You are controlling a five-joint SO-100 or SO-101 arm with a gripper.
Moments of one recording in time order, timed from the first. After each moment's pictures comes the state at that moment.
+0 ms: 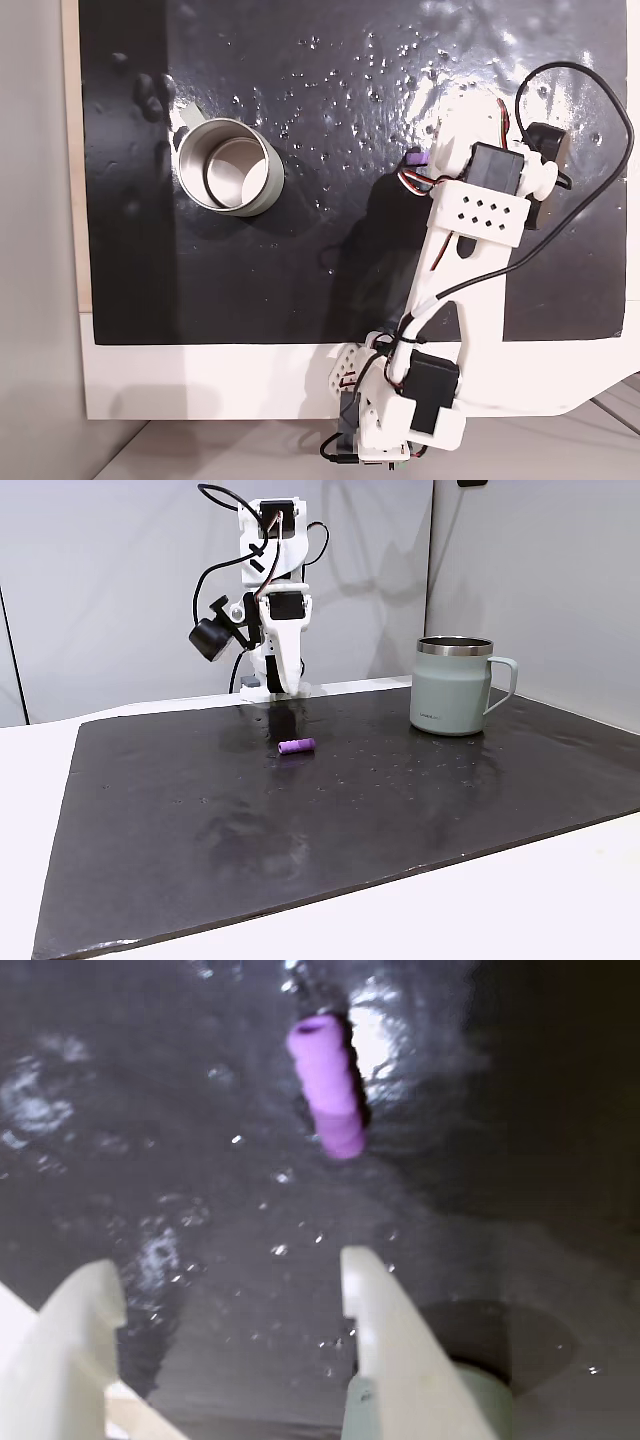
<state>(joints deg) 12.1 86.1 86.3 76.6 -6.0</state>
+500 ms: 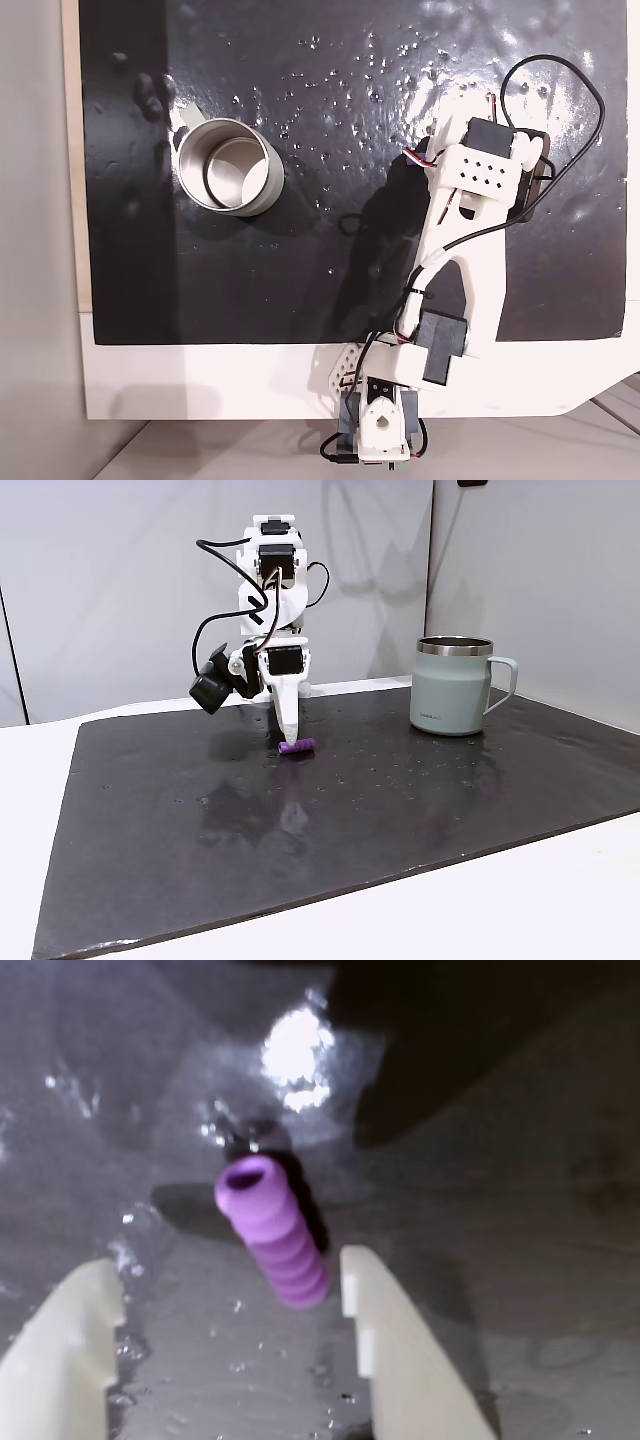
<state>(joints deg) 12.7 72.0 84.8 71.6 -6.9</state>
